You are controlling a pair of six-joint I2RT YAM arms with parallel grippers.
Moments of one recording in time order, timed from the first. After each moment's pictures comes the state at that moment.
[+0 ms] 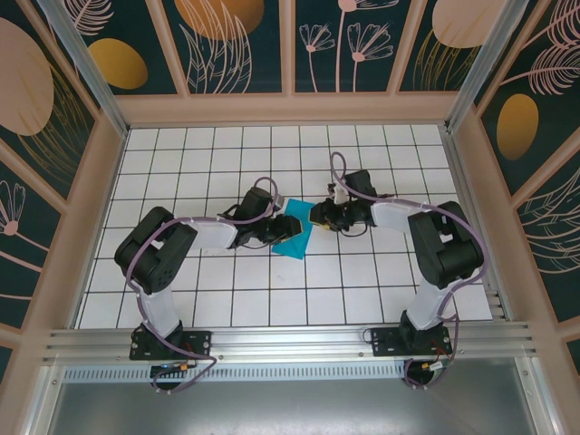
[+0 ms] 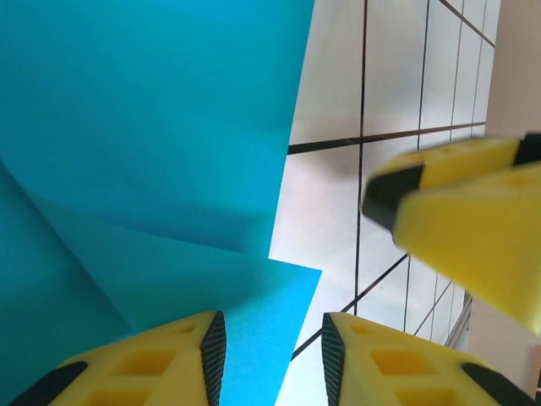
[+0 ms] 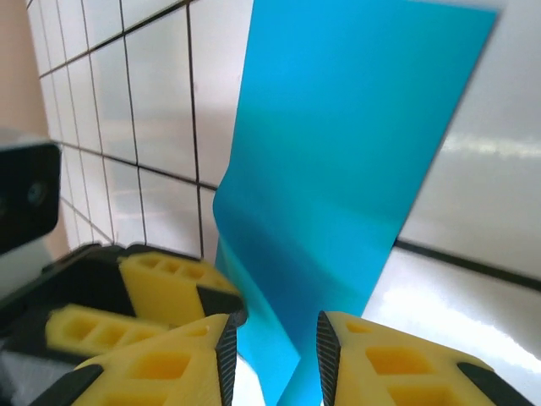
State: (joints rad) left arm -0.63 1.84 0.87 0.20 0.51 -0.94; right arm 0.40 1.75 0.91 -0.11 -0.69 0.62
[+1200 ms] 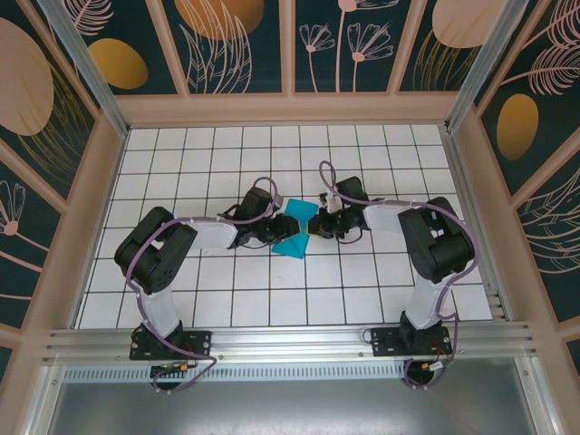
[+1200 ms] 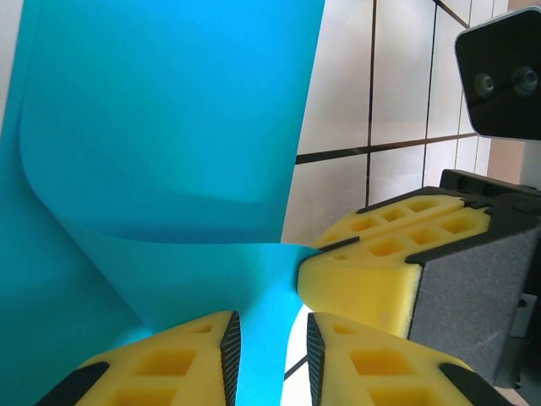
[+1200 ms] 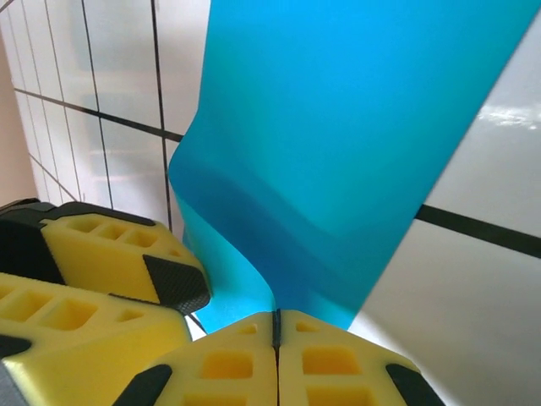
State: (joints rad) left arm -0.63 1.84 0.87 0.20 0.49 -0.95; right arm 0.45 1.82 0.91 -0.13 -0.69 0.57
